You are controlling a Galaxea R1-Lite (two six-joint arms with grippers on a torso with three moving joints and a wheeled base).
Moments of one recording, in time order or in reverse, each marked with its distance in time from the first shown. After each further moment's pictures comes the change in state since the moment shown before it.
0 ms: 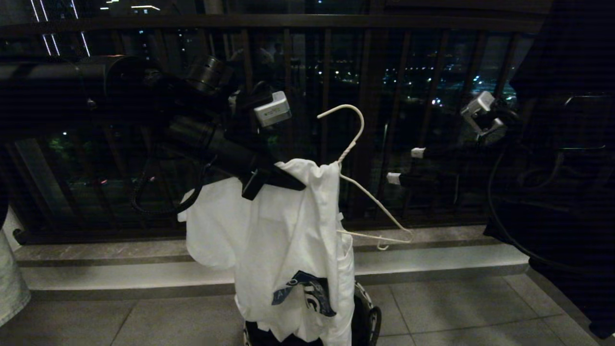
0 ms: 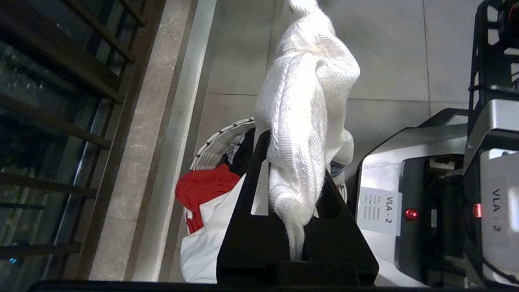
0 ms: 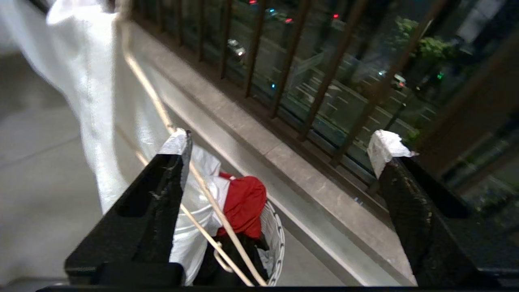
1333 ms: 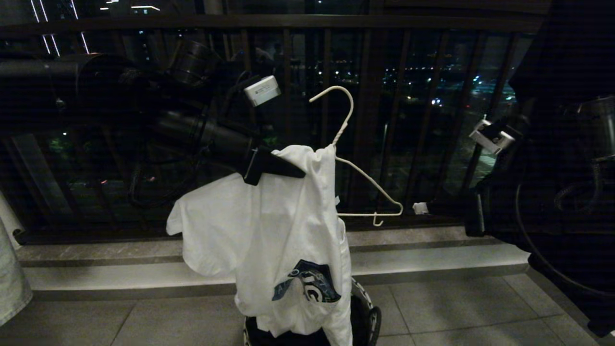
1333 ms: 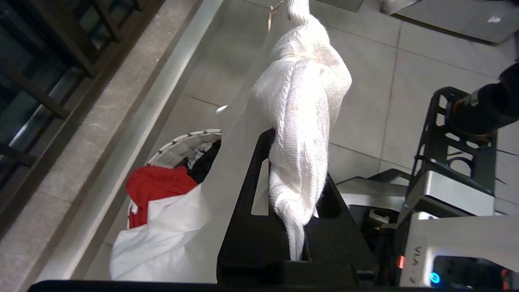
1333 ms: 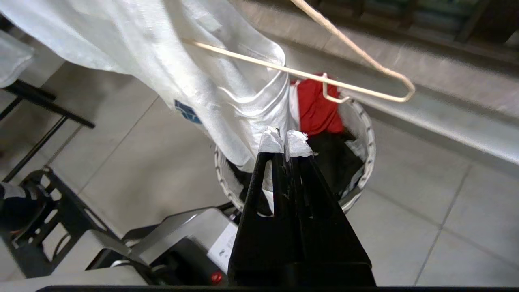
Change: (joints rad) left arm 0.004 -0.075 0.108 -0.150 -0.004 -0.376; right arm 0.069 -0.122 -0.033 0.494 -0.101 0.306
